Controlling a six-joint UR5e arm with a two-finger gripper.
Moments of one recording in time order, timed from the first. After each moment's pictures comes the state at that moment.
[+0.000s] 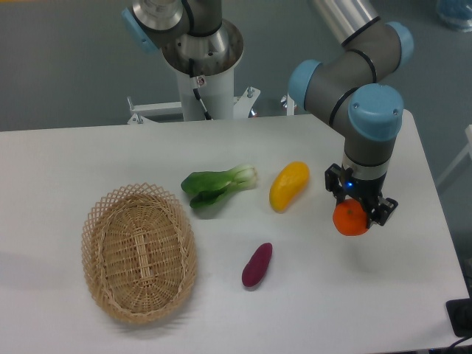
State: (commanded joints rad) arm 2.66 -1.99 -1.58 -0.97 1.58 1.47
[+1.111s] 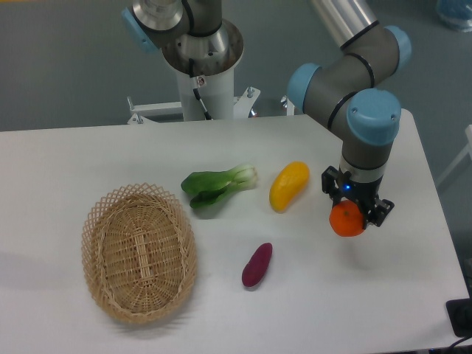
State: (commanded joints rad) arm 2.65 -2.02 -1.62 -0.95 1.58 1.39
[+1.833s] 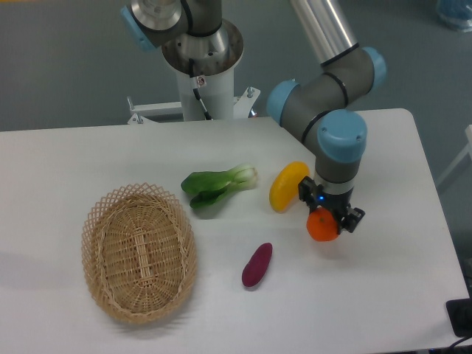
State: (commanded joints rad) arm 2.59 -2.02 -1.75 -0.84 1.59 1.33
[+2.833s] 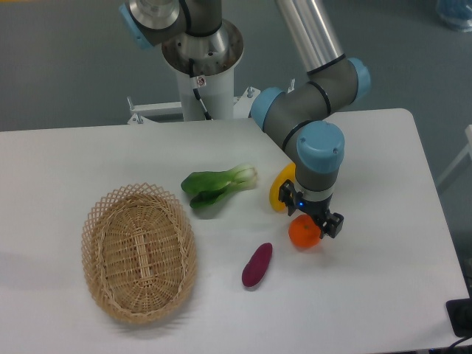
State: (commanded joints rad) arm 2.58 -2.02 -1.75 -0.84 1.59 1.33
